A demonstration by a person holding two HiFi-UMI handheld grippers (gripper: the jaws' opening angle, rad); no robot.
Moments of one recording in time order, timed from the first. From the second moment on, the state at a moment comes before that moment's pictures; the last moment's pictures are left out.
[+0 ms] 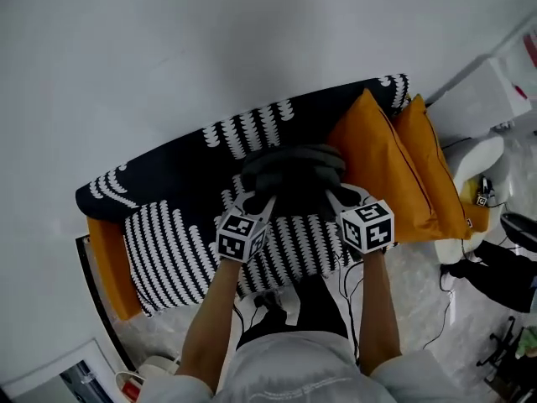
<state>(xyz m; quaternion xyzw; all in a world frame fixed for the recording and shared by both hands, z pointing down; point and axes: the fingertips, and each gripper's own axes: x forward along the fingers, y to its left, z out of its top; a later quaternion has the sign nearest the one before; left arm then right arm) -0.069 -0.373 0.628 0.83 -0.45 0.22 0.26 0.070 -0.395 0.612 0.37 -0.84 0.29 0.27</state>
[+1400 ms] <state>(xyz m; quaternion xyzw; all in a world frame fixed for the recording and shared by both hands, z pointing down) -0.029 -0.066 0.292 0.91 -0.40 0.12 -0.02 0.123 -0.045 0.281 0.50 -0.85 0.09 0.09</state>
